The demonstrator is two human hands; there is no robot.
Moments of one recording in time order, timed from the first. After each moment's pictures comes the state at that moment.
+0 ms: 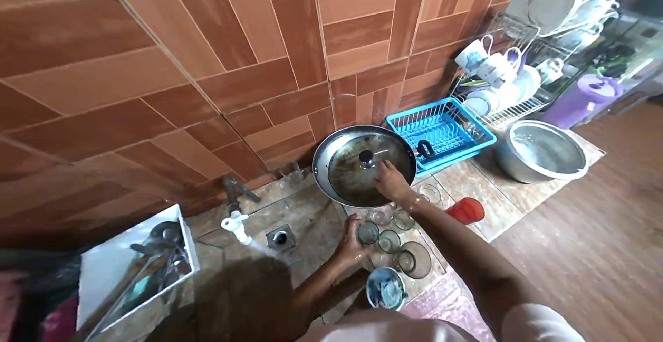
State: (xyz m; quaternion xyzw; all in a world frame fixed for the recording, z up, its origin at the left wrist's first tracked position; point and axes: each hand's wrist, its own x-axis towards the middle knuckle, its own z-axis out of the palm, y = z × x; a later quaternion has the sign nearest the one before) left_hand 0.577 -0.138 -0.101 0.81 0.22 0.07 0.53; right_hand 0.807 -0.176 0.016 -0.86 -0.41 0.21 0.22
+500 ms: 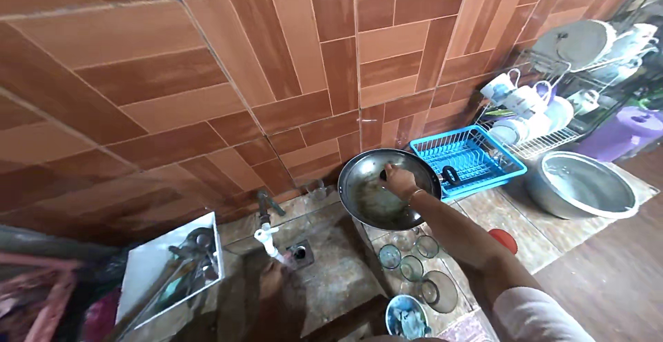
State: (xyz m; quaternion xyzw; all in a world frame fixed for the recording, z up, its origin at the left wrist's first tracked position) left_hand 0.402 -0.020 -0.104 0.49 0.61 0.33 0.53; right_hand 0.827 -0.091 0.034 -0.88 -0.44 0.16 0.06
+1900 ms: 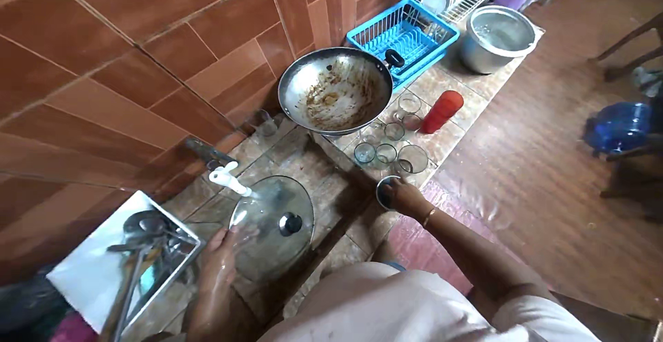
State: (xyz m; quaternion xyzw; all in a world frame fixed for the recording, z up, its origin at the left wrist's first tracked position) left_hand 0.292 -0.002 -0.027 0.64 0.48 0.15 0.58; right_hand 0.589 -0.336 -0.082 -0.87 -0.36 0.33 0.01
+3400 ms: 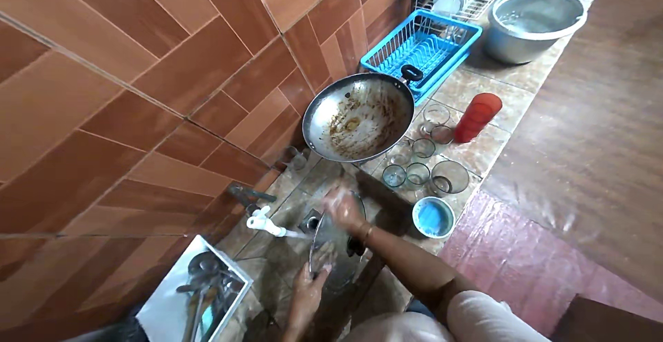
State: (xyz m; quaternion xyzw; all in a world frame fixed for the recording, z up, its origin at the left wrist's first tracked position) left_hand 0.327 -0.058 -0.047 0.76 0.37 0.03 0.53; right_hand 0.536 -0.118 -0.078 -0.77 -0.36 0.21 0.48
